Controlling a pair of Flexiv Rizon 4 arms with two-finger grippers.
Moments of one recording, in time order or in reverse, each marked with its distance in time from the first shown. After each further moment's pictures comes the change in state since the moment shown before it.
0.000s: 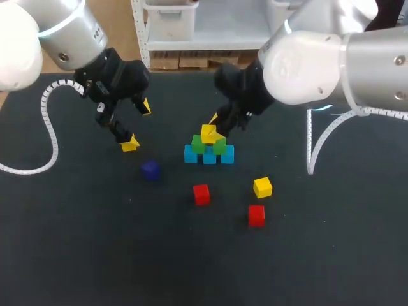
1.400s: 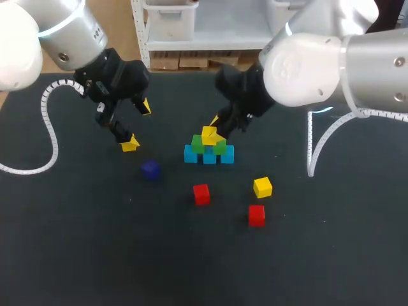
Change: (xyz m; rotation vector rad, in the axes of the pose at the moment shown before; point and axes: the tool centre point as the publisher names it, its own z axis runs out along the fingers) left arm 0.000 0.000 0.000 0.000 0.000 0.000; right arm 0.004 0.002 0.002 -0.001 0.000 0.012
